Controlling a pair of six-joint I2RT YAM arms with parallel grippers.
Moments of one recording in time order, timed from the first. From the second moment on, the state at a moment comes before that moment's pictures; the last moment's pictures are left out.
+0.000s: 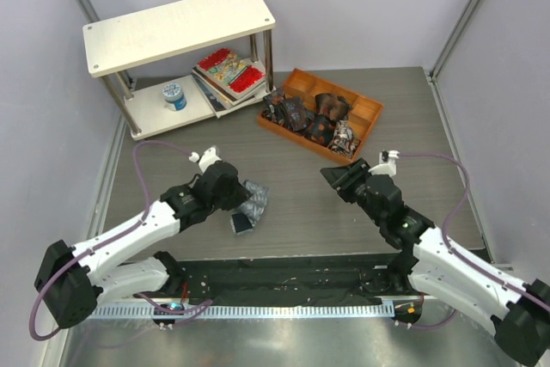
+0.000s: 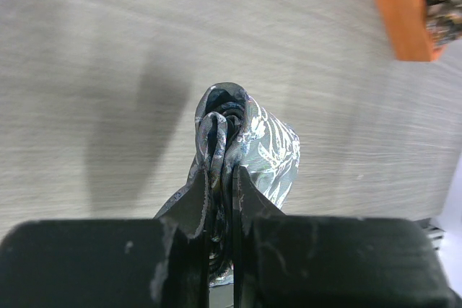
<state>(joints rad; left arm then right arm) -0.79 1.03 0.68 -0.44 -0.26 -1.11 0.67 0.76 0.39 0.06 0.23 1.17</state>
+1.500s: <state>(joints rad) -0.83 2.63 2.31 0.22 -0.35 -1.02 0.67 0.17 0.36 -0.50 0.88 1.36</state>
